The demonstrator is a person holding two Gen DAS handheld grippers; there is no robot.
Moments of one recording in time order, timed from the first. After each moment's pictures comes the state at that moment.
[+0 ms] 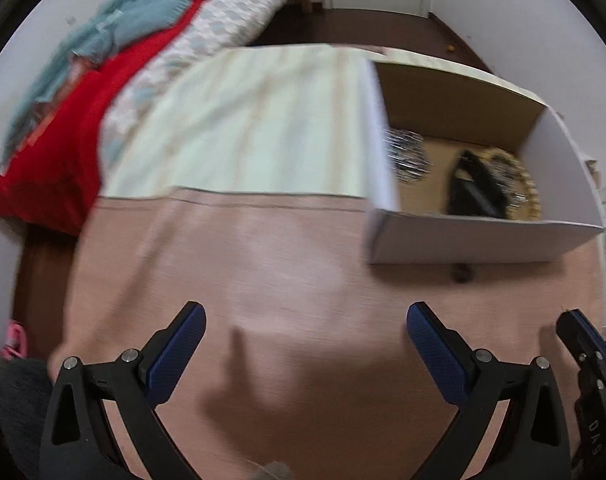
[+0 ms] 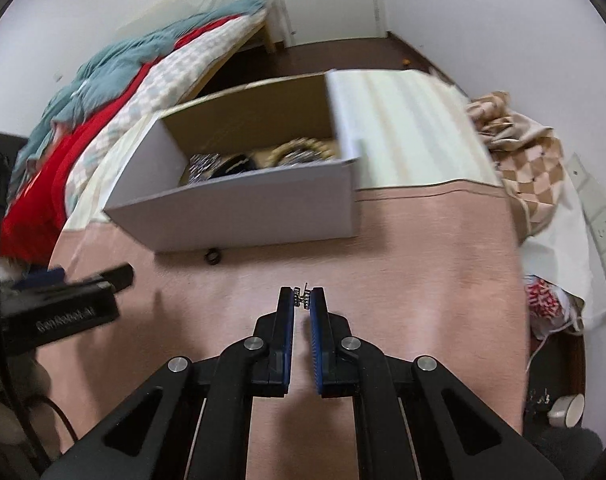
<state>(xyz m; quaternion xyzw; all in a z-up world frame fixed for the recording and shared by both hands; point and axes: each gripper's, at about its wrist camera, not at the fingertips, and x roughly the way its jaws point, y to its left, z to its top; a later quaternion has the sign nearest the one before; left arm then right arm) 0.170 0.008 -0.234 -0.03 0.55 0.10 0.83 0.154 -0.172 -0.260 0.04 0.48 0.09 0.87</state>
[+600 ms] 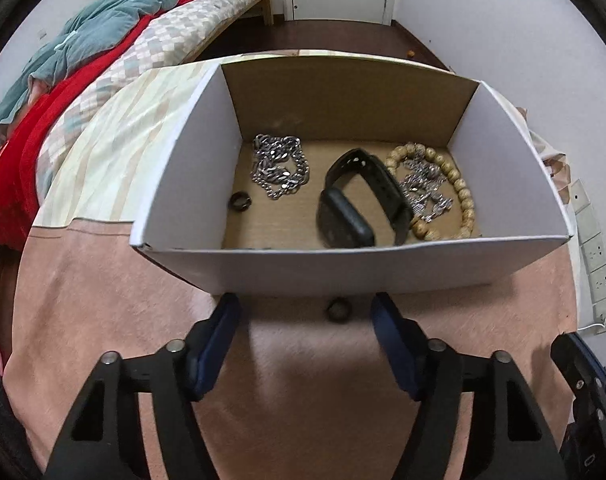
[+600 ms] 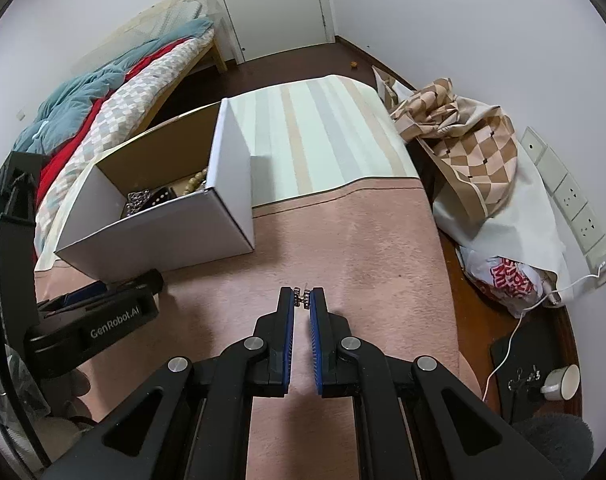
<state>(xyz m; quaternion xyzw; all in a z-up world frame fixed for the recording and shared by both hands) 0.201 -0.061 -0.248 -0.03 0.53 0.05 0.85 0.156 -0.230 -0.259 0.08 0.47 0.02 0.88</state>
